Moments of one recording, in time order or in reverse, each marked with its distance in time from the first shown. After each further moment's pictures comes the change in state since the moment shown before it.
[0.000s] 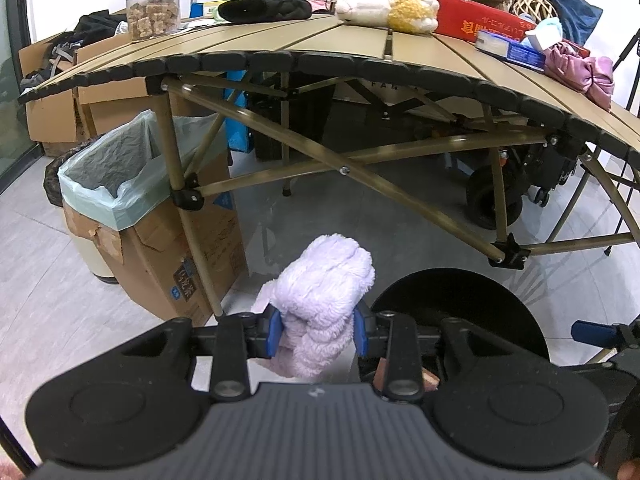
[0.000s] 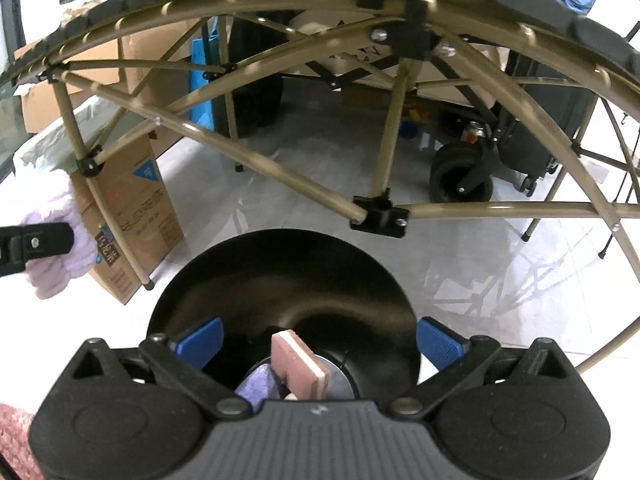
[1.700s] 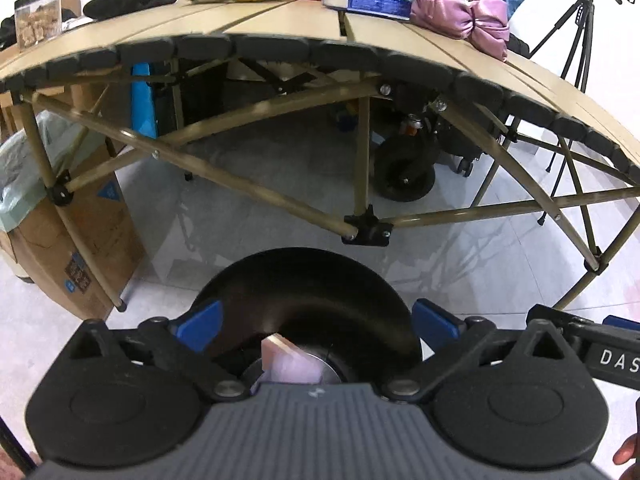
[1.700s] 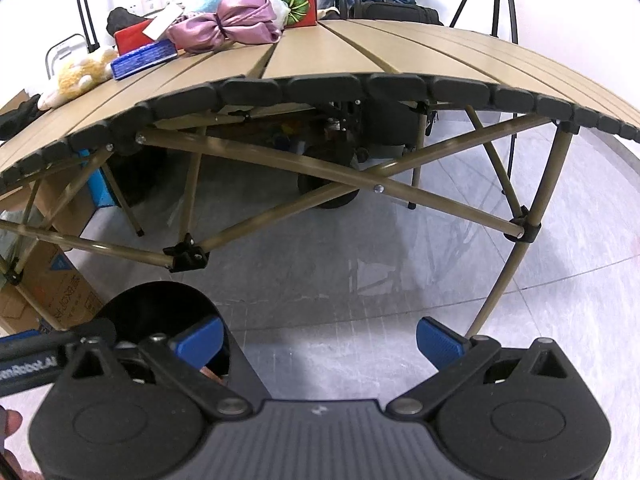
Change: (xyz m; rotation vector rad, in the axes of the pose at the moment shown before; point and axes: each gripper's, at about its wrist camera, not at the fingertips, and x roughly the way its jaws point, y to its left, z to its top) left arm 0.008 -0.112 -0.005 0.068 0.068 -0.186; right arm -0.070 -0.136 -0.020 0.328 -0.055 -0.160
